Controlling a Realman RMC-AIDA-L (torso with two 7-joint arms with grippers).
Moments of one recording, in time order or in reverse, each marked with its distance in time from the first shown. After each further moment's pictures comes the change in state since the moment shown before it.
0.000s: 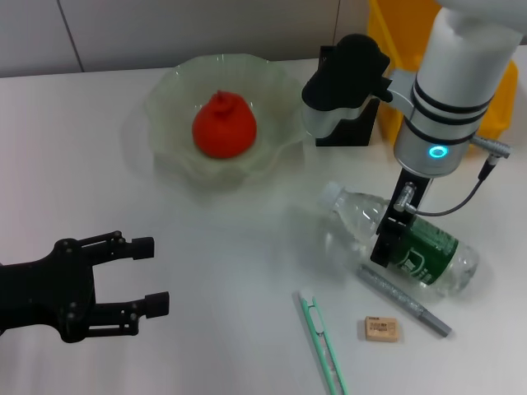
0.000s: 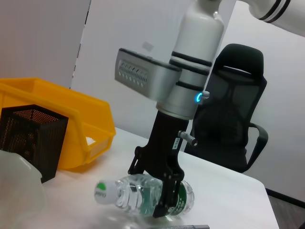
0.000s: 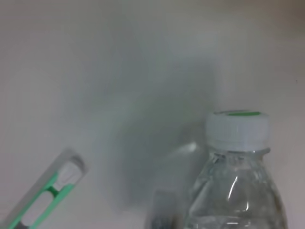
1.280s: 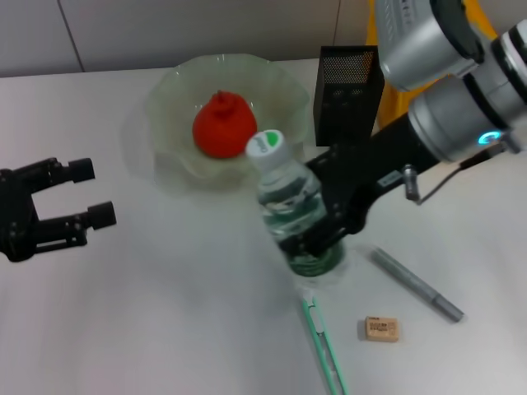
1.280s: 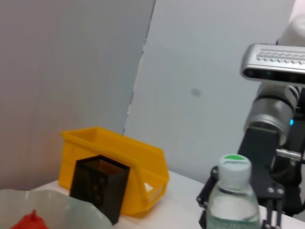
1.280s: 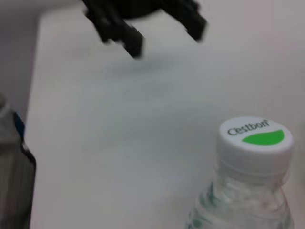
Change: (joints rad) left arm -0.044 0.033 -0.204 0.019 -0.009 0.006 -0.062; right arm -0.288 -0.007 0.248 -0.381 0.553 -0.073 -0.599
